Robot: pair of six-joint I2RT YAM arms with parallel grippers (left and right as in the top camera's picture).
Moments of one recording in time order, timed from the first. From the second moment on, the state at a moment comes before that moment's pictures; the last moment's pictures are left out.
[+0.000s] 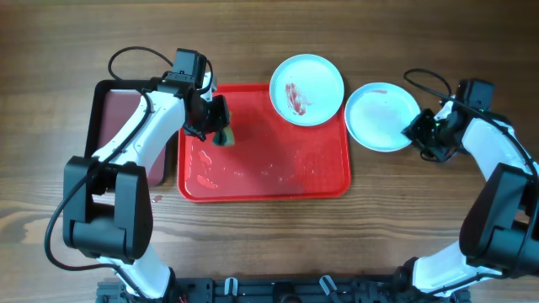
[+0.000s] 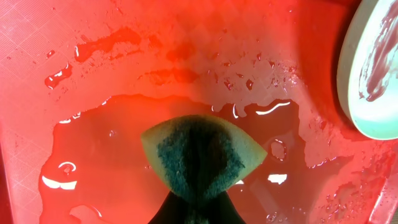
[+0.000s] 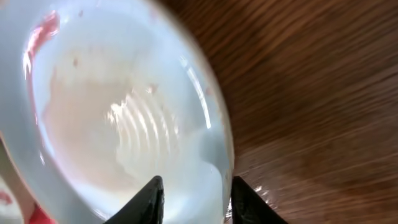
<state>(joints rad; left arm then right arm) -0.20 1.85 1.28 -0.73 0.25 -0.38 -0.30 1.76 1.02 -0.58 -0.30 0.41</state>
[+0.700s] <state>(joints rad) -0.20 1.85 1.28 -0.74 0.25 -0.38 0.26 1.83 1.09 -0.32 -0.13 0.76</state>
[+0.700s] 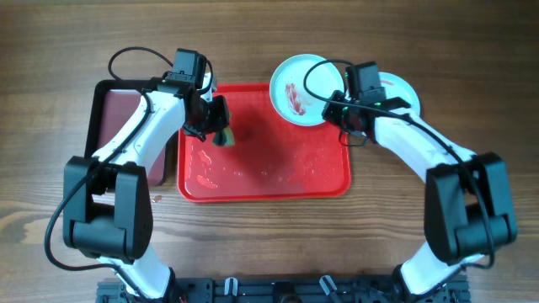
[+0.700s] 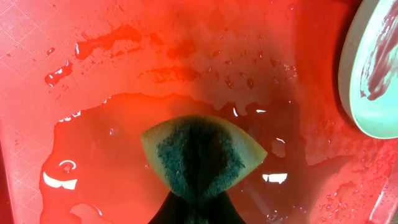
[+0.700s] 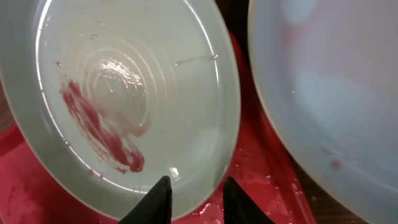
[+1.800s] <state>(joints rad) -0.20 1.85 1.28 -0.74 0.25 -0.38 0.47 1.90 1.16 -0.06 -0.14 0.22</state>
